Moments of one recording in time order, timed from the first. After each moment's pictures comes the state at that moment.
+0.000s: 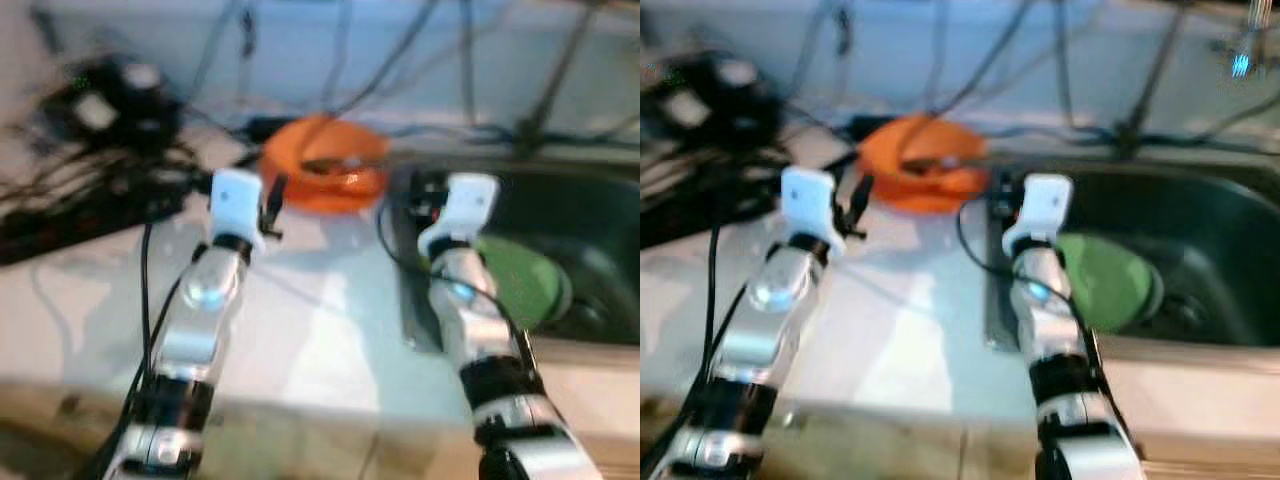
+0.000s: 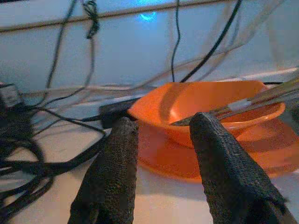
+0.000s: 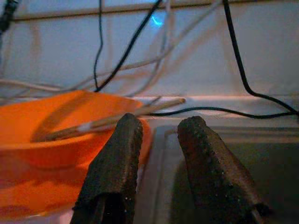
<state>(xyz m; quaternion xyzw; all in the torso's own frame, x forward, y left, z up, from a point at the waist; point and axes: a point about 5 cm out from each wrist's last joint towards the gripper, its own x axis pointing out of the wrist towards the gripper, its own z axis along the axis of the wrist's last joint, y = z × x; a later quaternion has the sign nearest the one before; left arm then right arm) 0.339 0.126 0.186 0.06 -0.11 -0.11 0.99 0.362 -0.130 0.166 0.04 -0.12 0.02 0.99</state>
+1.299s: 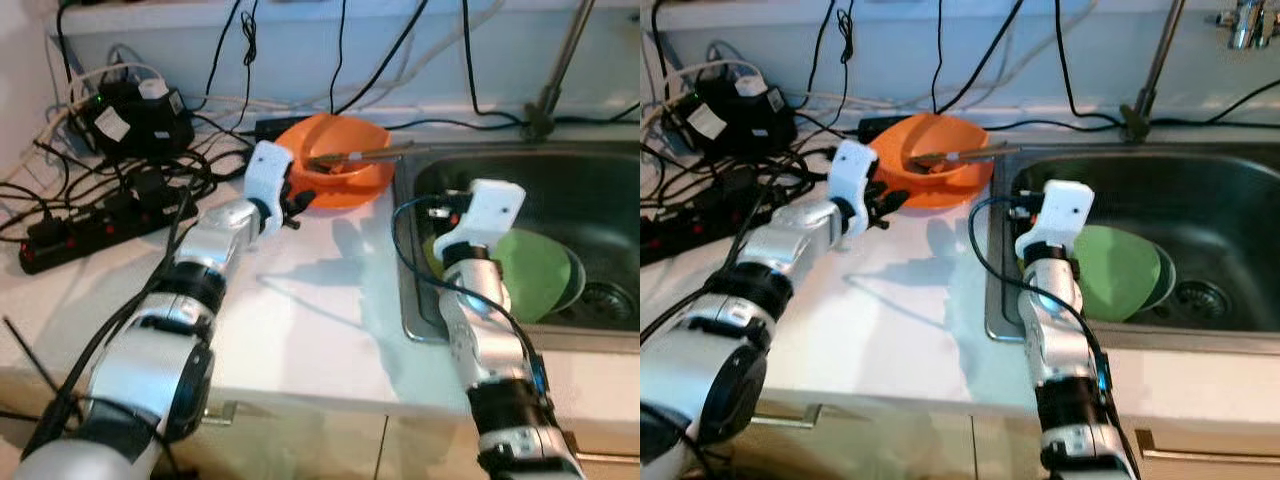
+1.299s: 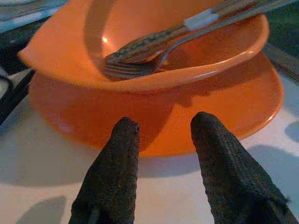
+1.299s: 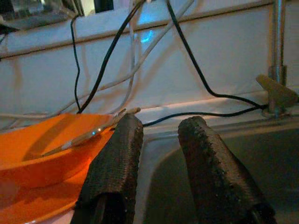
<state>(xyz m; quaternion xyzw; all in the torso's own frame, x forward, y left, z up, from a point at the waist) 0.407 0.115 0.186 0.06 0.11 -0.24 0.96 0.339 -0.136 0.174 0.05 -0.17 -0.02 0.98</state>
